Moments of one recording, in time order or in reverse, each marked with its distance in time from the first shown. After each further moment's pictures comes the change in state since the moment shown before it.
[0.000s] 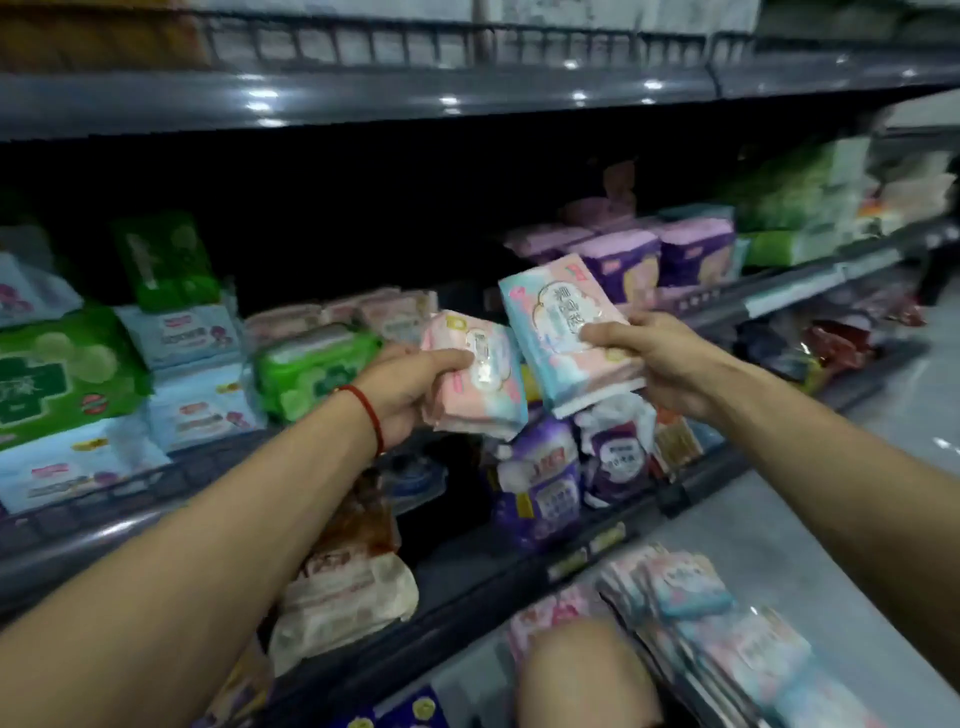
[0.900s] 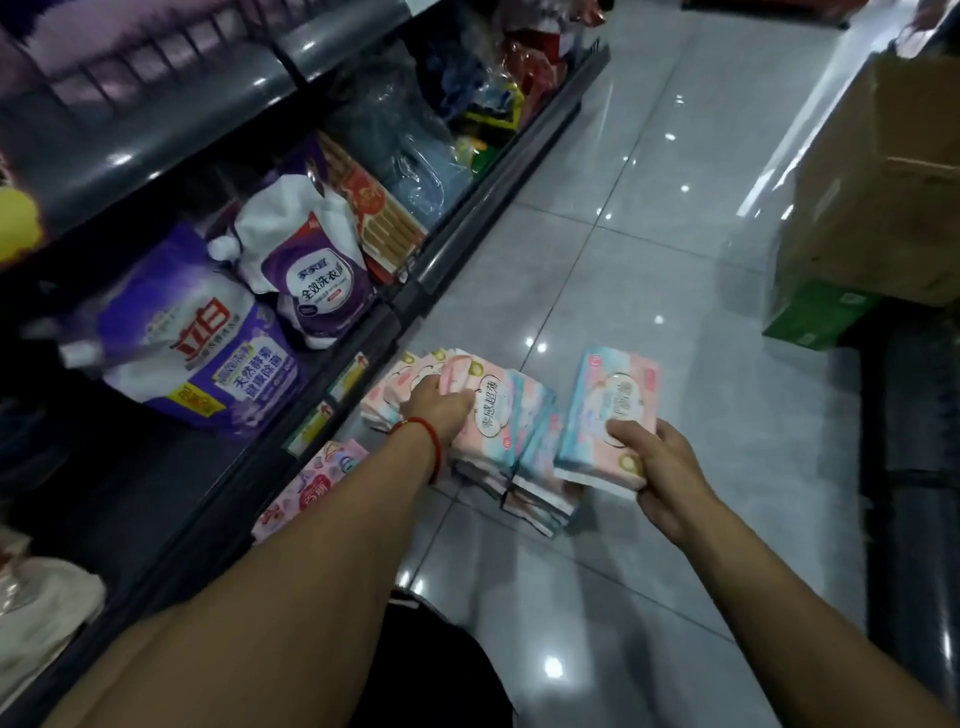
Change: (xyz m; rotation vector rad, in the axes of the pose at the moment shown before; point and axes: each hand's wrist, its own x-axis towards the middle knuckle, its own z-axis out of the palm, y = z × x) left_hand 0.042 -0.357 0.326 0.486 -0.416 -0.384; right_hand -0.250 0.330 -0.228 0.443 1.052 0.377
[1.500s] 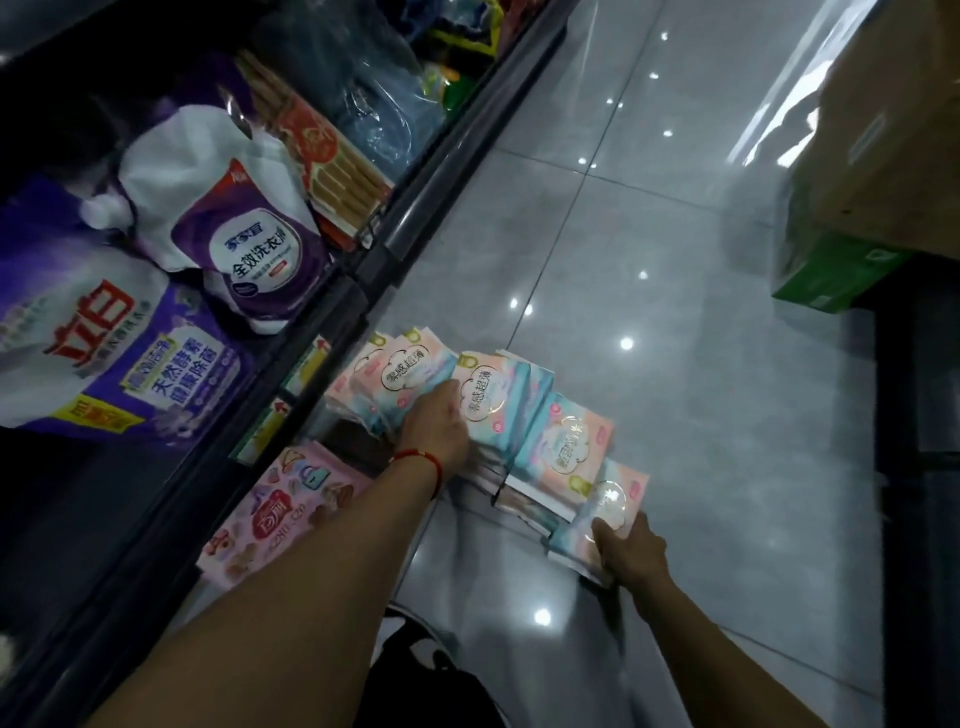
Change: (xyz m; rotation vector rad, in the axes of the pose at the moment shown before) left_hand 0.010 -0.011 0.026 0.602 -0.108 0.253; right_hand 0.072 0.183 -0.078 -0.745 0.293 0.244
